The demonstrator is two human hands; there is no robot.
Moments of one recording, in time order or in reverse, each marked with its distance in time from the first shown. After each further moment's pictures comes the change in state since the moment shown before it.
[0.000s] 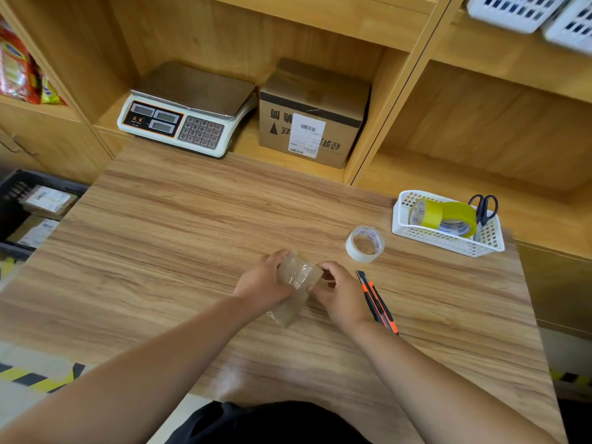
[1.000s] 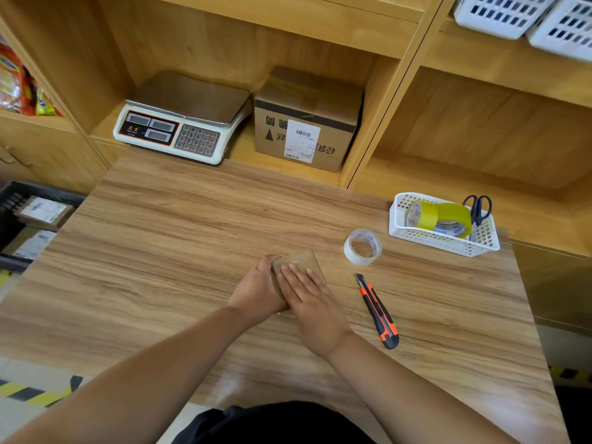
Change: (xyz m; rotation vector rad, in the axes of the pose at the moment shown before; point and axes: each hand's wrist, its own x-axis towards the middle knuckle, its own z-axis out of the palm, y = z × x) left_hand -0.008 -0.002 -0.003 -0.113 0.048 0.025; right_hand -0.018 -0.020 0.027 -0.865 -0.118 -0.586
